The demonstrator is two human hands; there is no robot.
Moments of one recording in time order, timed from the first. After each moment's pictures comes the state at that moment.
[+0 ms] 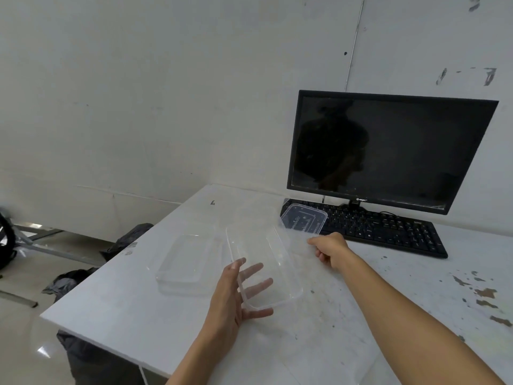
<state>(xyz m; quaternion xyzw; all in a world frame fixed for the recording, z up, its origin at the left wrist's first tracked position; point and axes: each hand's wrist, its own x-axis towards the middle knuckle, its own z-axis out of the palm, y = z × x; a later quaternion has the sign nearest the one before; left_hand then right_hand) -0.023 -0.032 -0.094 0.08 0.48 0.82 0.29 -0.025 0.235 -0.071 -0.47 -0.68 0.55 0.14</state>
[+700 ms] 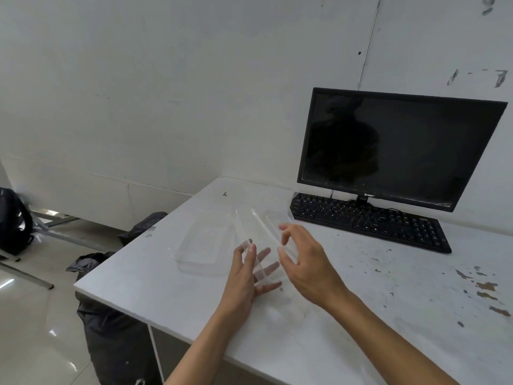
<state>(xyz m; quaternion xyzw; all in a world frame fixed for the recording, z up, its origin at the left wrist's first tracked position) -0.018 -0.037 -0.096 0.13 0.49 0.82 0.26 0.057 0.091 -0.053 -0.03 -0.92 0.29 0.27</state>
